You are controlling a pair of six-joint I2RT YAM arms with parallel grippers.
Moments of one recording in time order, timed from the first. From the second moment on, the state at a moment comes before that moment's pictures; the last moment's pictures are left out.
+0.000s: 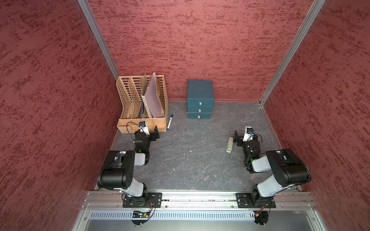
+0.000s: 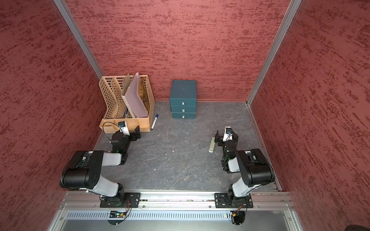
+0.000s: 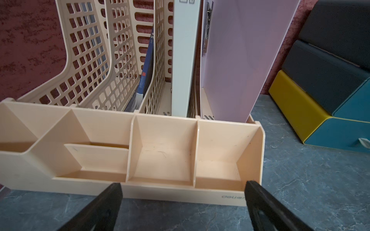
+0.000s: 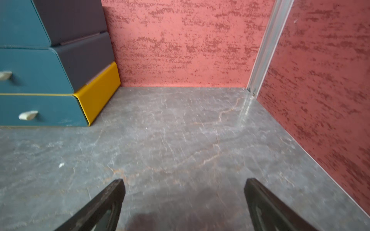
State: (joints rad) left arm 0.03 1.53 0.36 0.94 -0.04 -0.11; right arm 0.09 1.58 0.25 1.19 0.17 0.01
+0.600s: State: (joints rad) left arm 0.03 1.53 0.36 0.91 -0.01 -0.11; right arm 0.04 1.56 0.38 0.95 0.15 0.05
